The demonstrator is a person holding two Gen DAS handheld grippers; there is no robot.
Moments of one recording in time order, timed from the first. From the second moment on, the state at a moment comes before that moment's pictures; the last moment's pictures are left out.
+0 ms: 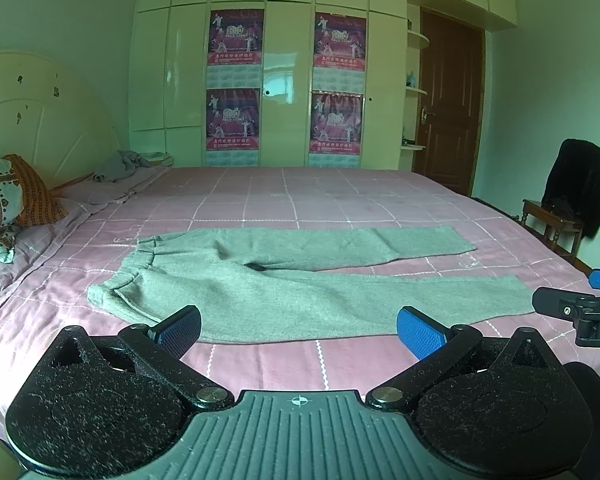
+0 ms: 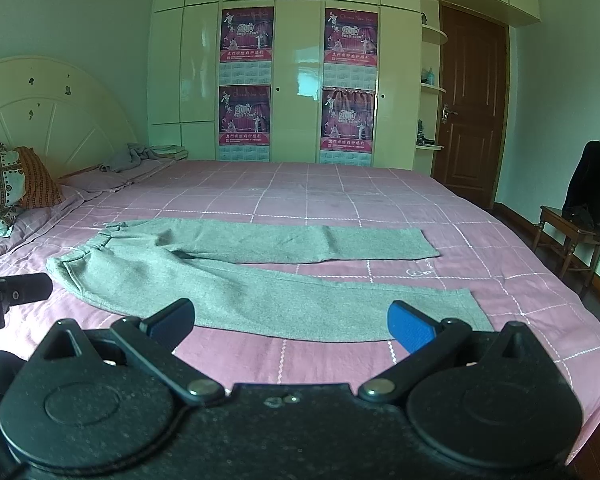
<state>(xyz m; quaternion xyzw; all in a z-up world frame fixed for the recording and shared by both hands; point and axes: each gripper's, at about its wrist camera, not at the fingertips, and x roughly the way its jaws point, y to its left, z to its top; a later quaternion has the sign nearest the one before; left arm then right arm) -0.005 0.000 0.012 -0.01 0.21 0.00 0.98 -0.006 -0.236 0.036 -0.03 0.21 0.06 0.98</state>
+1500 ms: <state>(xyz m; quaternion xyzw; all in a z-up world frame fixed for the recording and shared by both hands) -0.008 -0.002 0.013 -0.01 0.22 0.00 0.98 -0.005 -0.233 0.032 -0.03 0.21 0.06 0.98</state>
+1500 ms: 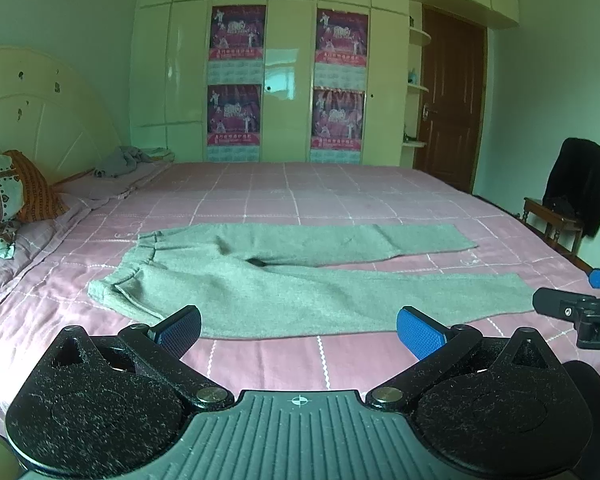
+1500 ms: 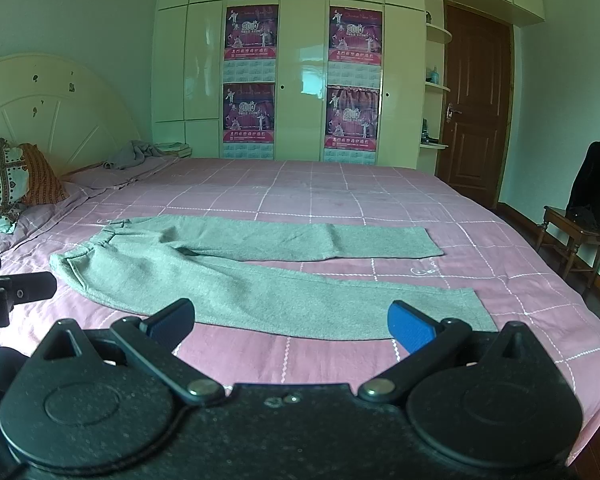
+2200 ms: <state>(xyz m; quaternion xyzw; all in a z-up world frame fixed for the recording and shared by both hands) 0.115 0.157 0.163 -0.01 0.12 0.06 0.99 0.118 -0.262 0.184 -0.05 0.08 0.12 0.99</state>
